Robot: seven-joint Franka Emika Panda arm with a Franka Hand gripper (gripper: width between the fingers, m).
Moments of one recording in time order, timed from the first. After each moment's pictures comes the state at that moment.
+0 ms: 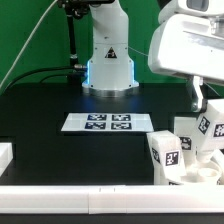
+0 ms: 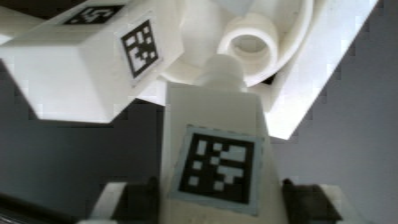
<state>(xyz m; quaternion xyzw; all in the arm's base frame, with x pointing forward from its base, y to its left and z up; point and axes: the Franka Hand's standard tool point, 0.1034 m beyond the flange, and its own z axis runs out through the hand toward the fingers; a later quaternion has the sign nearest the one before) 0.622 0.117 0.114 0.96 0.12 0.22 0.09</state>
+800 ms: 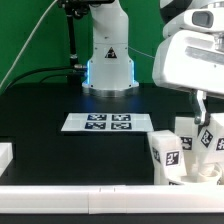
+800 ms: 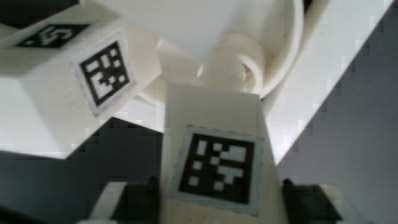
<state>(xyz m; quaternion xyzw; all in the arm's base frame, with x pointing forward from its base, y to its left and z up) 0.620 0.124 0.099 0.96 0.12 0.21 0.10</state>
